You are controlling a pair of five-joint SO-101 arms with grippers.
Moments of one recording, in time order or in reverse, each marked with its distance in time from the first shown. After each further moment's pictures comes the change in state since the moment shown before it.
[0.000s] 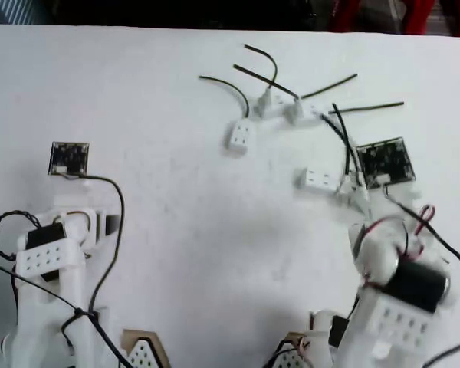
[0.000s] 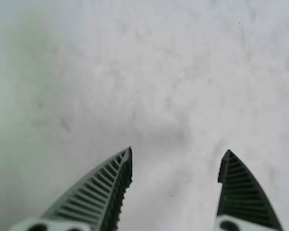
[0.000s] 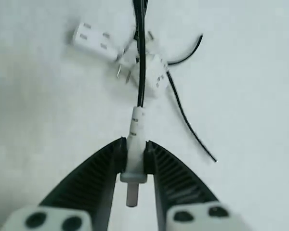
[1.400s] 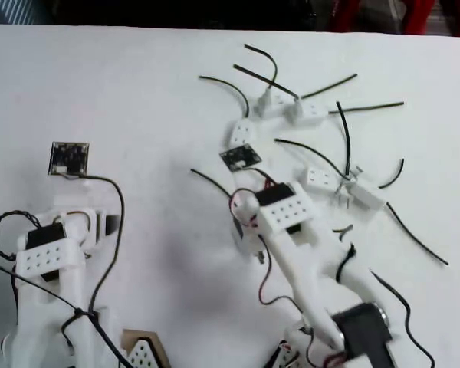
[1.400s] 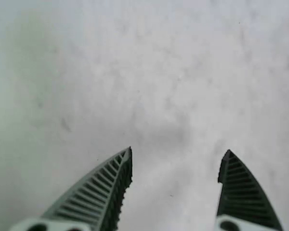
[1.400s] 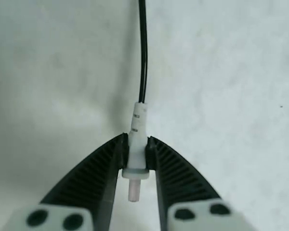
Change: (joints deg) left arm 0.0 0.0 0.0 0.0 0.0; right arm -44.6 52.4 5.8 -22.3 -29.4
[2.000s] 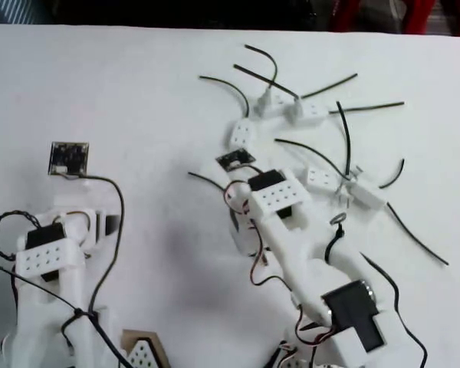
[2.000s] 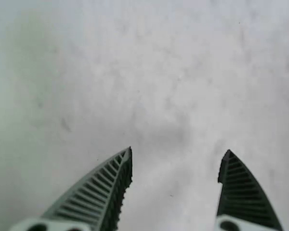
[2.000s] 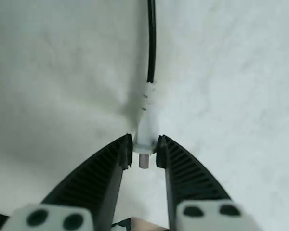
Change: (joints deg) left arm 0.0 0.0 0.0 0.0 0.0; right arm 0.0 7.2 -6.5 7.9 1.8
